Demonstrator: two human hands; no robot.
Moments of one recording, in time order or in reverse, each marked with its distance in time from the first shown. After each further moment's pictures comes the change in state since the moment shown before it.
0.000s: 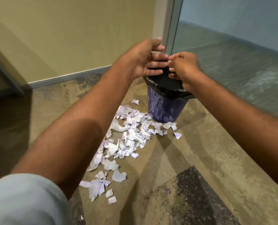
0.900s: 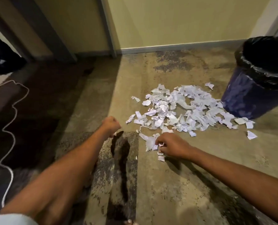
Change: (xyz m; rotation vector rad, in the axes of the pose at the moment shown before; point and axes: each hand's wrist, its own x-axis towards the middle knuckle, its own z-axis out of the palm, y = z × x) left_hand -0.299 -0.328 -0.240 0.512 0.895 -0.597; right_hand -0.261 0.215 0.146 -0.810 -1.249 -0.572
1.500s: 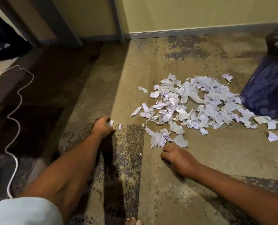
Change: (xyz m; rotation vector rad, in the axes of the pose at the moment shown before) left_hand 0.039 -0.081 -0.004 0.200 0.086 -0.009; right_hand -0.006 0.034 0.083 -0.290 0.165 -0.397
